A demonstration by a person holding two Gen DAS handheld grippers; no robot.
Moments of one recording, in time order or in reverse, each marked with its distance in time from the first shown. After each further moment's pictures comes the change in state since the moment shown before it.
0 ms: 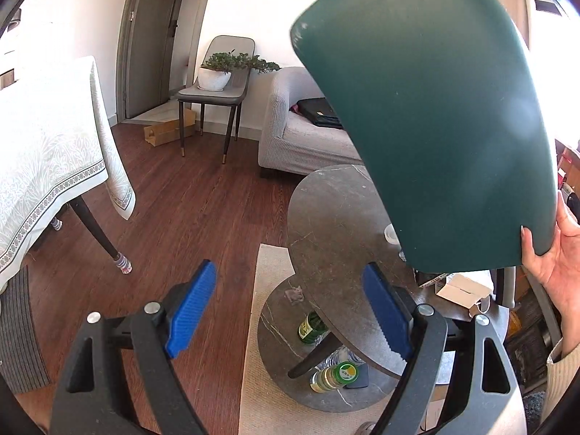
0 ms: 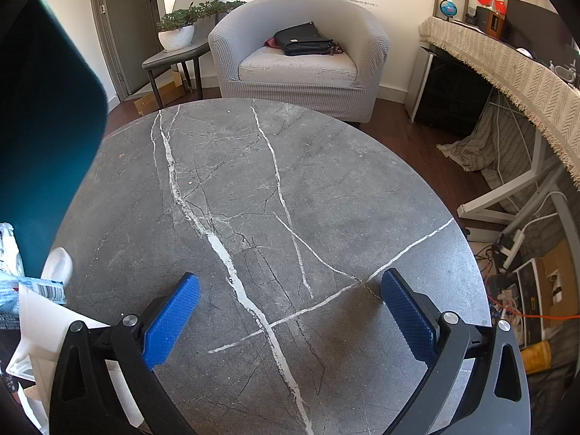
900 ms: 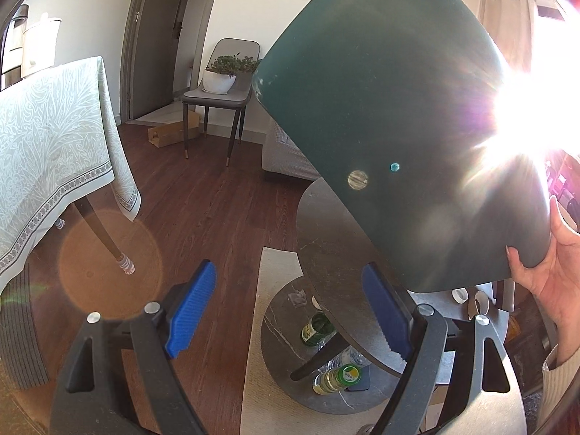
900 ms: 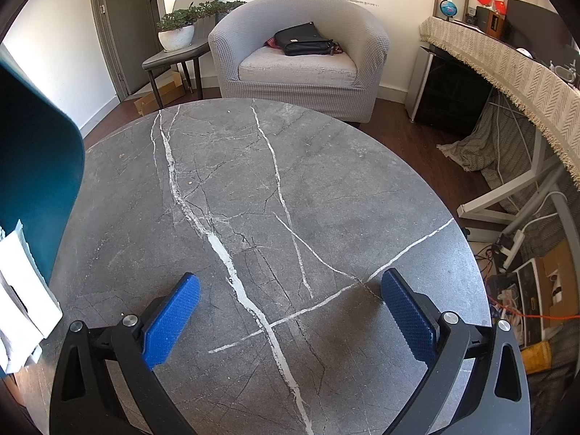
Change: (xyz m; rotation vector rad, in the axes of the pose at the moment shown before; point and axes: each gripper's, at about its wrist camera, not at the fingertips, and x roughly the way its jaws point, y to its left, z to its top) left arm -0.008 0.008 0.003 -0.010 -0.013 0.003; right arm 0.000 0.001 0.000 0.000 0.000 0.000
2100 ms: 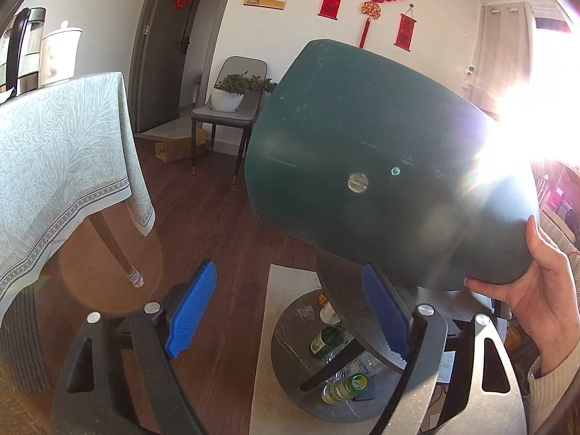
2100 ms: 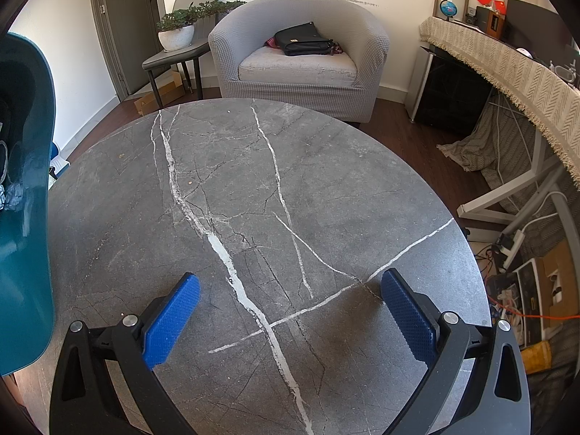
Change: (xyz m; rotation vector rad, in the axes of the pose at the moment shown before) left arm -0.033 0.027 0.006 -0.017 -0.072 0.013; right arm 0.000 0.000 0.000 -0.001 0.000 0.000
